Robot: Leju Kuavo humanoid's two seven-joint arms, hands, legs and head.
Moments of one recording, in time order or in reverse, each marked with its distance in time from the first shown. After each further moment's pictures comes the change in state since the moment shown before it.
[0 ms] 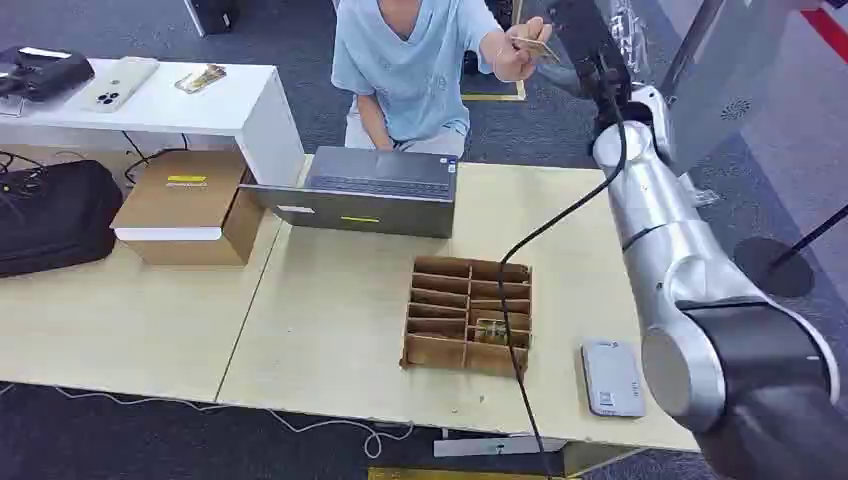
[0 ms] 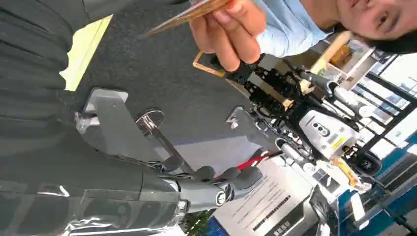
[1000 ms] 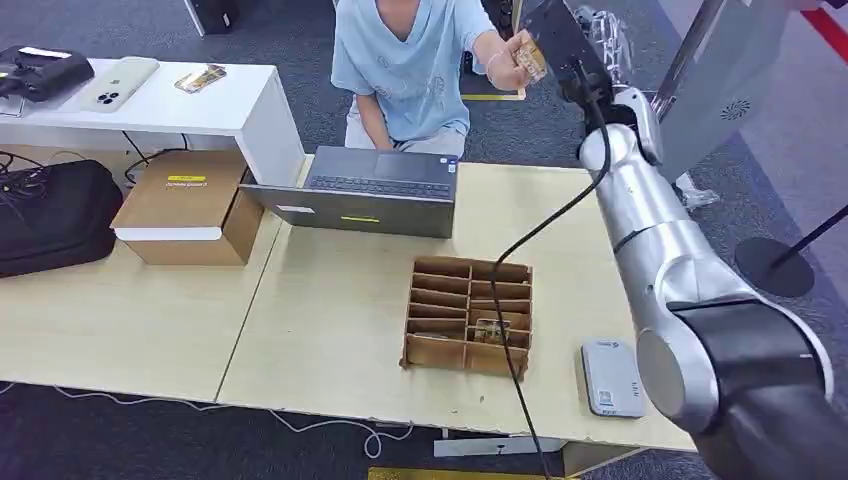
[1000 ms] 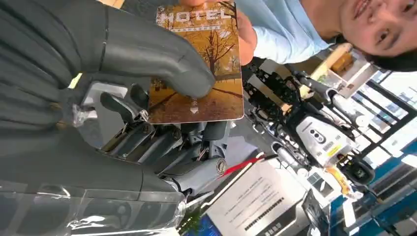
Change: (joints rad) left arm 0.003 0.003 0.007 0.000 -0.003 0.002 0.000; right arm -0.003 0.011 0.046 0.016 0.018 -0.011 0.002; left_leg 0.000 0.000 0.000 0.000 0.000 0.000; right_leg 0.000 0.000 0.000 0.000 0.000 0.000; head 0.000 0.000
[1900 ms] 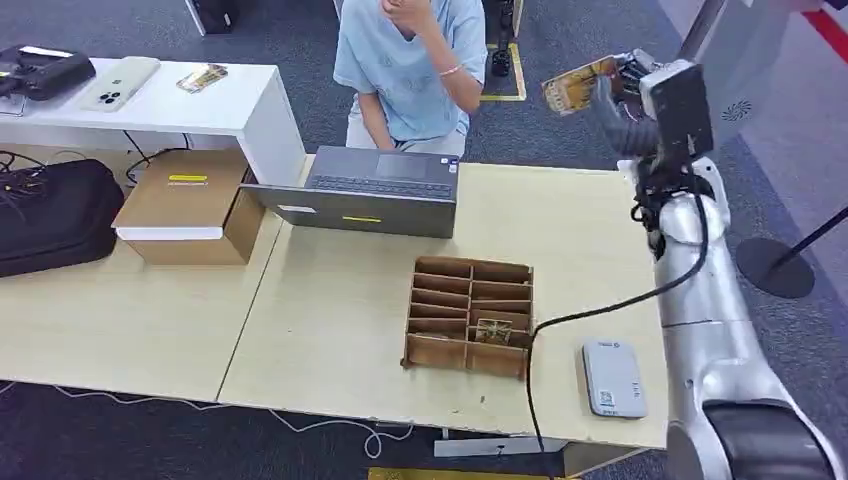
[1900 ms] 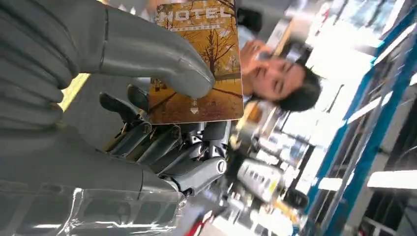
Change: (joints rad) left arm 0.008 0.004 0.017 0.000 -0.004 0.018 0.003; right arm 0.419 -0.197 -0.071 -0.615 -0.558 0.384 -0.150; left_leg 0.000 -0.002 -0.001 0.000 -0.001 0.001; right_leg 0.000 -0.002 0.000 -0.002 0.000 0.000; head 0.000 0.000
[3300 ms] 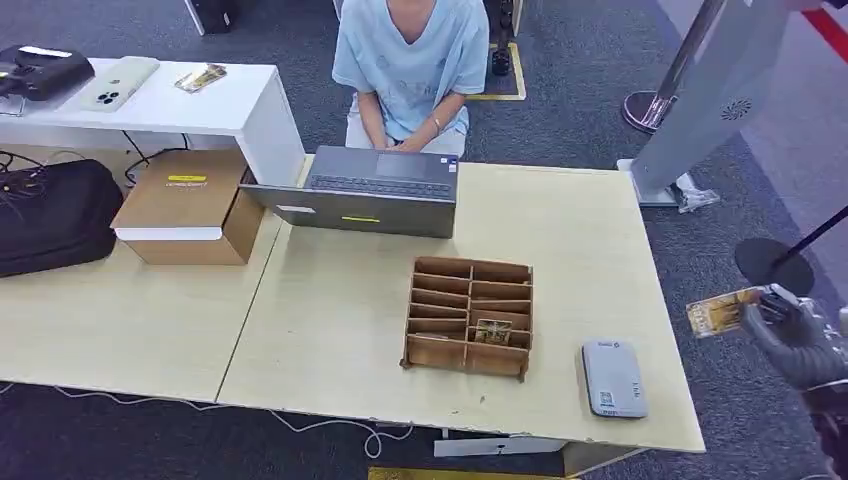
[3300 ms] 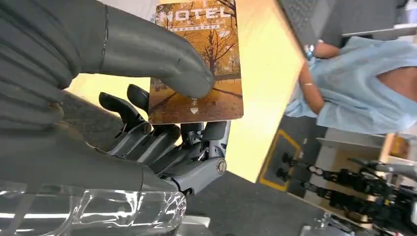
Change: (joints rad) left arm 0.004 0.016 0.000 0.000 -0.035 0.004 0.004; right arm 0.817 -0.243 -0.523 -0.331 -0.352 0.442 0.169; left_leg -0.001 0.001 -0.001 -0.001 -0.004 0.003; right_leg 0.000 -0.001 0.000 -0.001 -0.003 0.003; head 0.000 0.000
